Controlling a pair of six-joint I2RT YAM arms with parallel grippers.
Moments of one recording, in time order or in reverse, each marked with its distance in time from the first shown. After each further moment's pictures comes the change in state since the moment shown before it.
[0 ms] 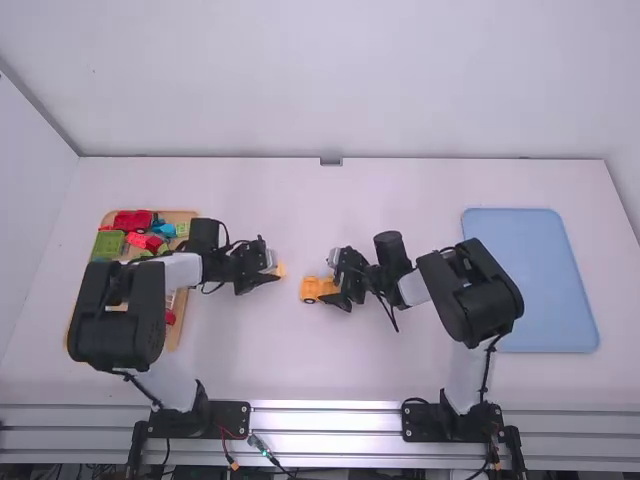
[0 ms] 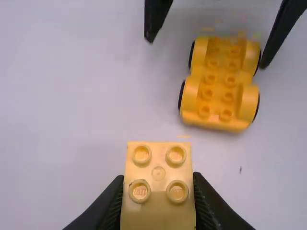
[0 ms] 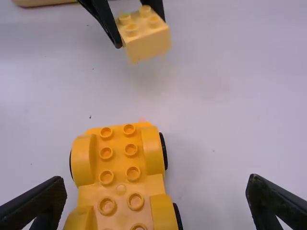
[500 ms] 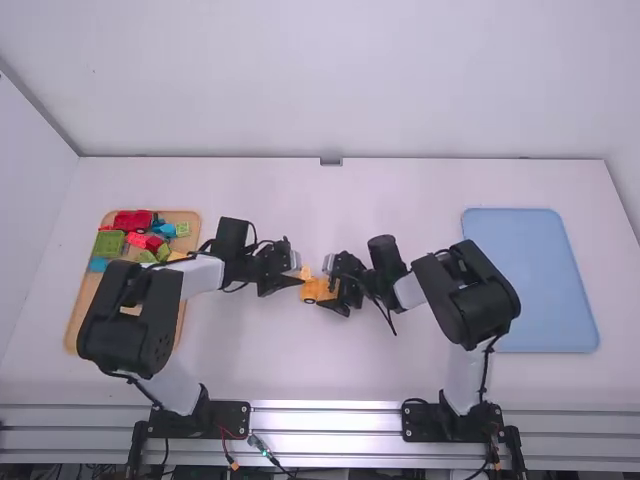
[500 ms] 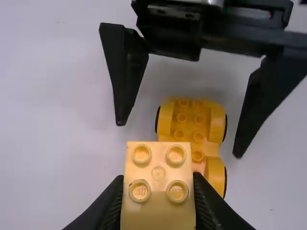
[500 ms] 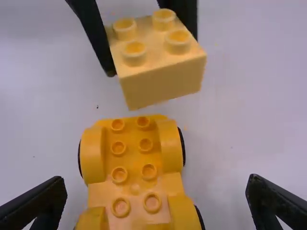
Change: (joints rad) left arm -0.168 -0.008 0.000 0.084 0.012 -0.173; right arm 0.048 0.000 -0.017 -0.009 0.067 -0.042
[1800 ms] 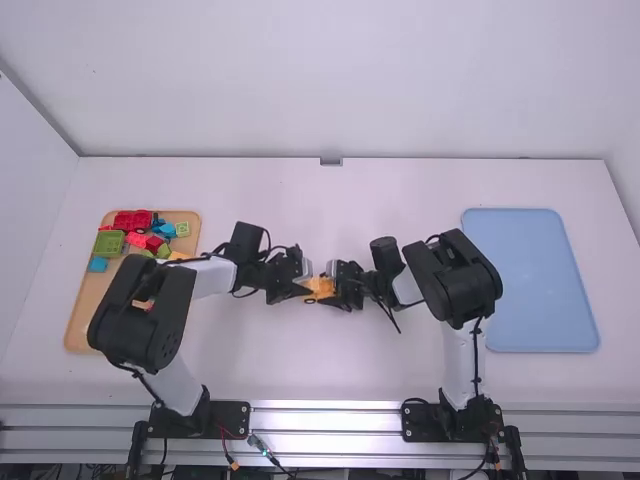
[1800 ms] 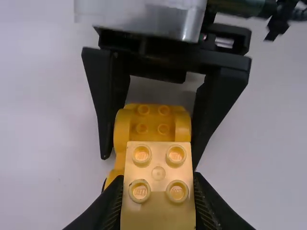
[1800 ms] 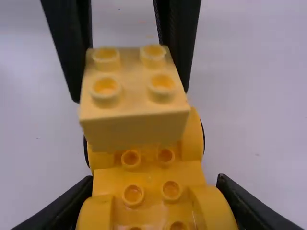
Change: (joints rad) left arm -0.083 0.045 0.000 -0.008 -0.034 -0.065; right arm -0.045 0.154 0.053 0.061 -0.174 -0.110
